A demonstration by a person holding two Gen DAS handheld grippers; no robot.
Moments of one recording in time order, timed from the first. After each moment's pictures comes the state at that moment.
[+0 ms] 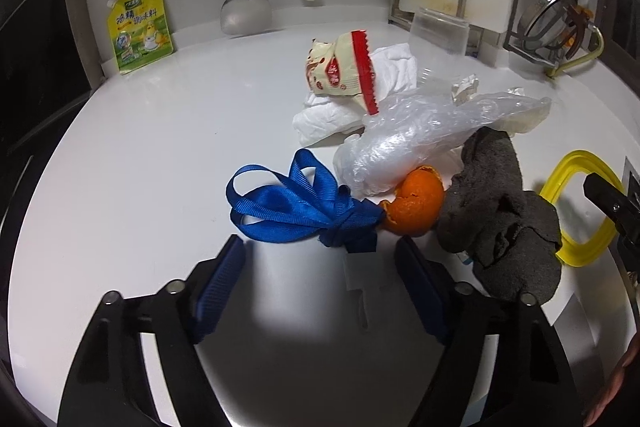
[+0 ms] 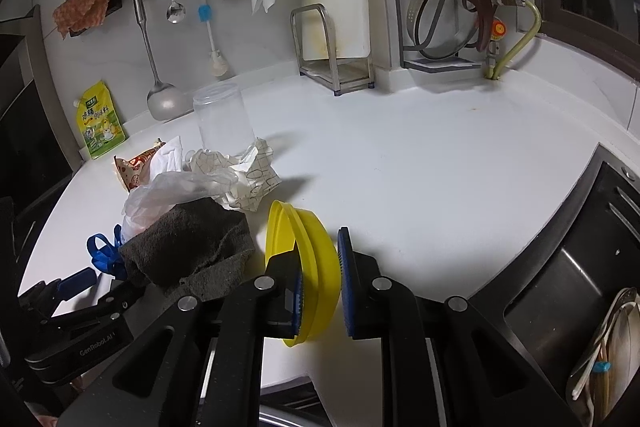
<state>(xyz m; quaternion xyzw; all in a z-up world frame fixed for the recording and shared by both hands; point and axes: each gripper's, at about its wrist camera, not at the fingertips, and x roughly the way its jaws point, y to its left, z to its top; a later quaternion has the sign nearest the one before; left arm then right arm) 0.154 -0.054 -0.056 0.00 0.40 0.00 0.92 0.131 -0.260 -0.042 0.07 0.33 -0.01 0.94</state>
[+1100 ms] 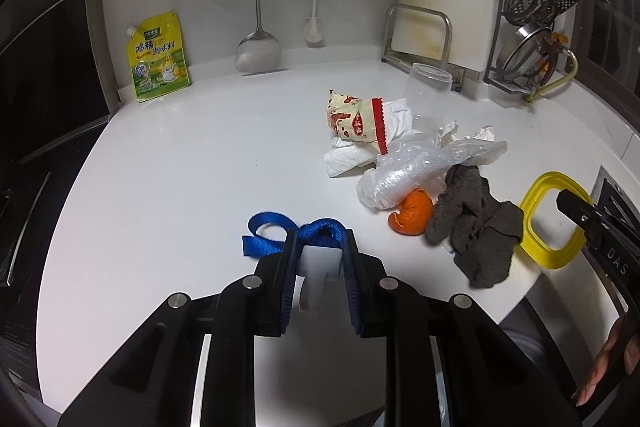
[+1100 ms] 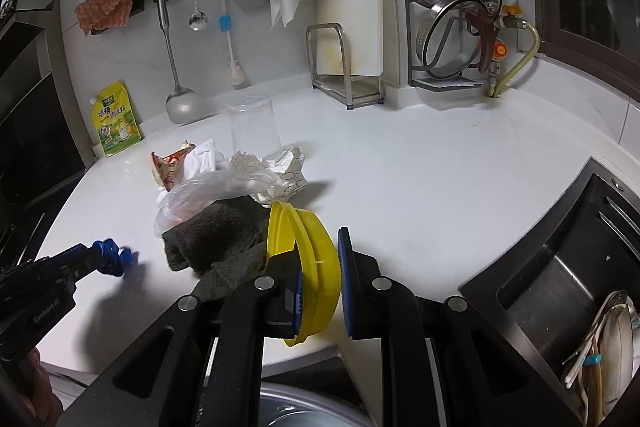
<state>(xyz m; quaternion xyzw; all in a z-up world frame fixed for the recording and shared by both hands) 0.109 -0.018 -0.013 0.00 0.35 -0.03 0.94 0.097 -0.238 -0.026 0.06 0.31 0.00 0.95</state>
